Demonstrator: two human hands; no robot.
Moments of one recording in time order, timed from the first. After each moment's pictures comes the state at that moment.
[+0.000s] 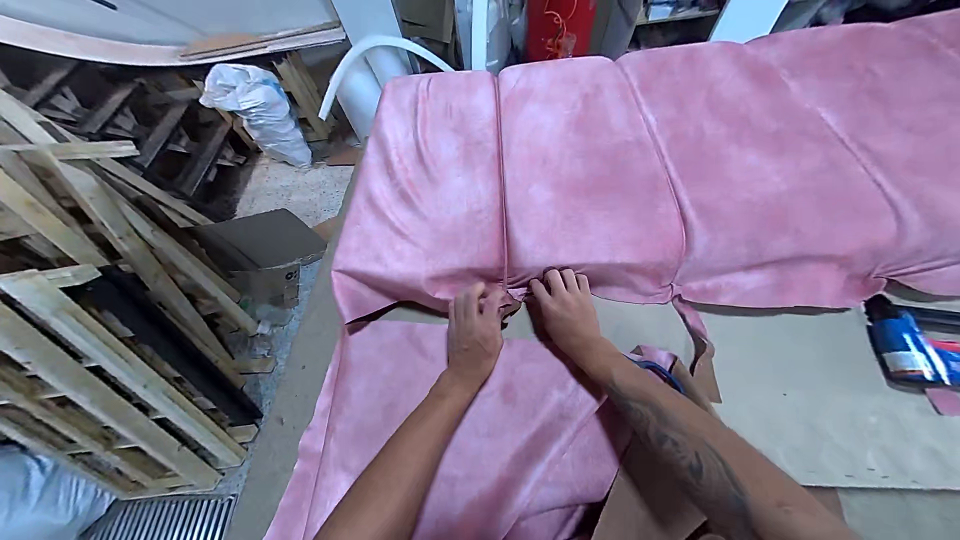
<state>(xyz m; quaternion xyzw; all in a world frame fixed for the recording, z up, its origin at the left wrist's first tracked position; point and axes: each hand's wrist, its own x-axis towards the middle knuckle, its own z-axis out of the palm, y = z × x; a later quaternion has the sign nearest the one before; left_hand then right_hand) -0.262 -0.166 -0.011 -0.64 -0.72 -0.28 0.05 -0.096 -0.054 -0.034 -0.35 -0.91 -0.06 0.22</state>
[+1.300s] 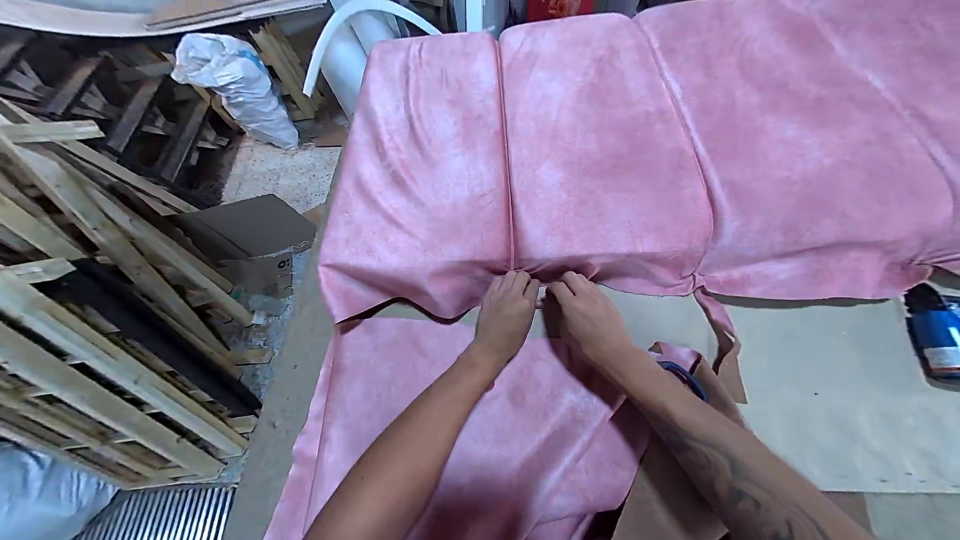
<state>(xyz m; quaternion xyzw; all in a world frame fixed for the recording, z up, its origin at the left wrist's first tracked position) -0.250 -0.110 -0.034 -0.75 -0.64 -0.16 0.00 -0.083 -0.067 -0.015 -0.37 -0.91 0.08 0.19</state>
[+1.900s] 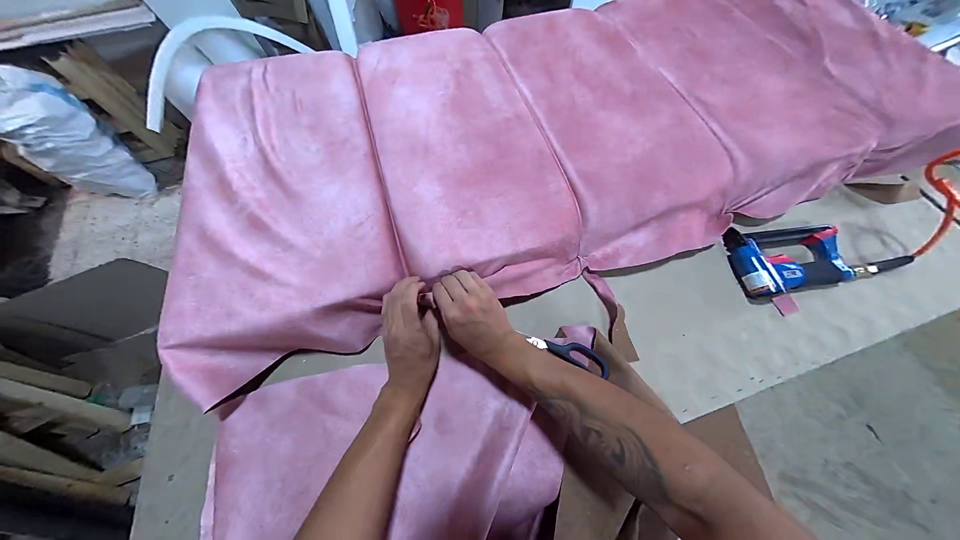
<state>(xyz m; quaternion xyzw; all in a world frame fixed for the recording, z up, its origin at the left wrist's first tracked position) -0.245 -0.115 -0.042 -0.66 -0.64 -0.38 0.03 -0.112 -0.061 -0.014 -0.36 -0.88 -0.06 0.31</state>
